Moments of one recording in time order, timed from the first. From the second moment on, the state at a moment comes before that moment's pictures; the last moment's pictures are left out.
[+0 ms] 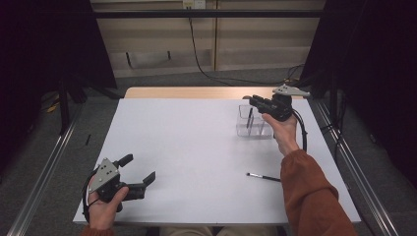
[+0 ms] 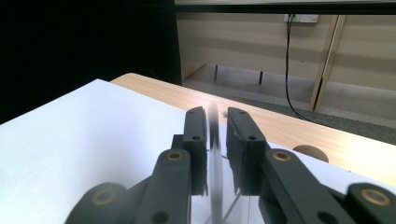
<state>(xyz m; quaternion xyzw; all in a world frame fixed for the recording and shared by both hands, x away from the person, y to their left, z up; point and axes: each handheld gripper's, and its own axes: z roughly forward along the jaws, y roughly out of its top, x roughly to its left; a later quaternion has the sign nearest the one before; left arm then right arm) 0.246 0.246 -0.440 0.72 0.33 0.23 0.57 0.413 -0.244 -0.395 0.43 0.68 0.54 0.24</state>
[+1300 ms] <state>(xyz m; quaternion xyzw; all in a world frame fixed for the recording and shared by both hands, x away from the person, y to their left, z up) 0.246 0.247 -0.439 0.72 0.33 0.23 0.56 0.385 -0.254 -0.399 0.43 0.68 0.54 0.25</state>
